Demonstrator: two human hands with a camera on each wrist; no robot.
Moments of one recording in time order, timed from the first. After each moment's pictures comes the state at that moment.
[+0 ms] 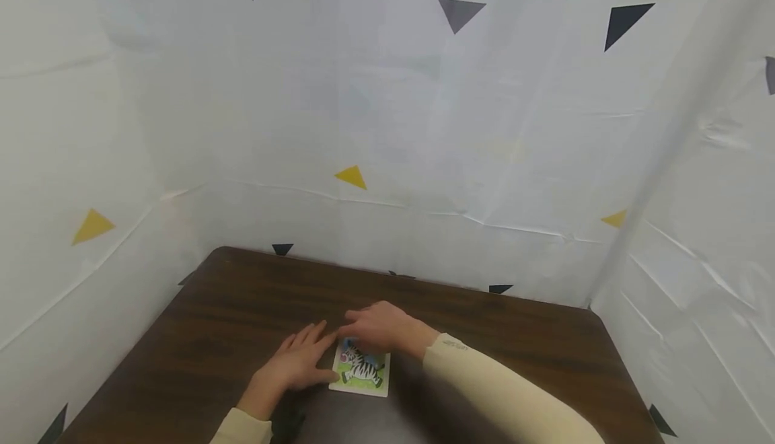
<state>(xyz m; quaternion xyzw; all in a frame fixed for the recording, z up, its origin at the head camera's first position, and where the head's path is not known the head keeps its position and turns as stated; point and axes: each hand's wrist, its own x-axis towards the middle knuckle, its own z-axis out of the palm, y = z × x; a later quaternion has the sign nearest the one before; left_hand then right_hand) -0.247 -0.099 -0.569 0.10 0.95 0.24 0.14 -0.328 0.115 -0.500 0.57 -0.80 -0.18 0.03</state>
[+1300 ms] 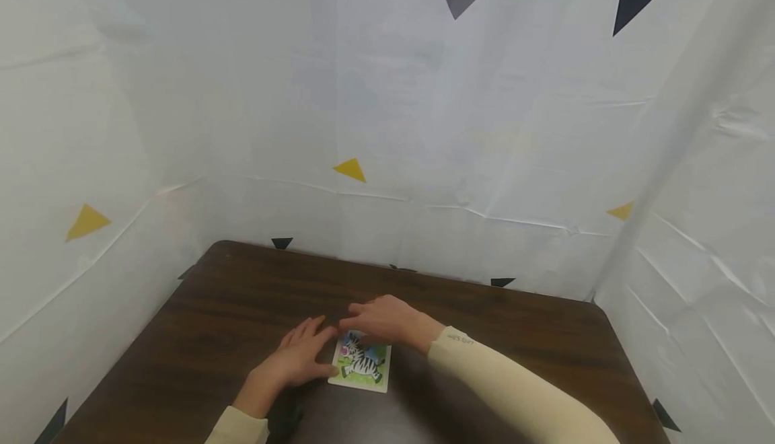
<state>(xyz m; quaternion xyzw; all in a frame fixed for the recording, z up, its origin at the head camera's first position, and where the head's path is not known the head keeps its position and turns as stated) -0.239 -0.098 -0.566 0.10 0.94 0.31 0.11 -0.325 0.122 -0.489 0.58 -0.79 -0.20 0.03</state>
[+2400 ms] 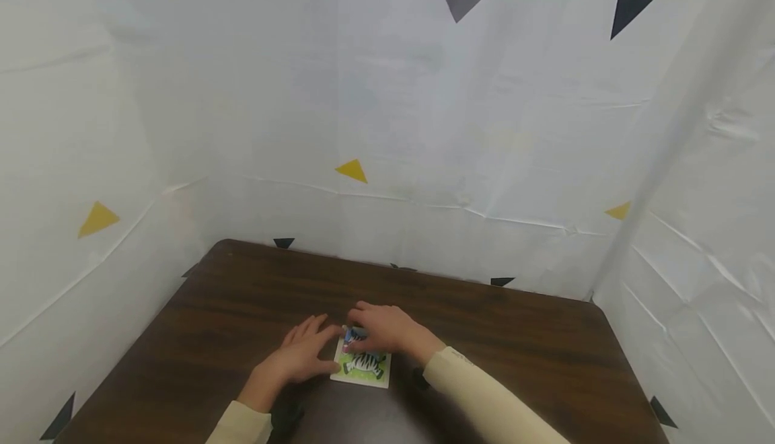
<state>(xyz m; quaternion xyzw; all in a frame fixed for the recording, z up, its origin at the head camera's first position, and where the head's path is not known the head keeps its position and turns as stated) -0.244 -0.100 -0.565 0.12 0.93 0.31 0.12 -0.321 0.122 -0.516 0.43 -0.90 0.04 -0.10</state>
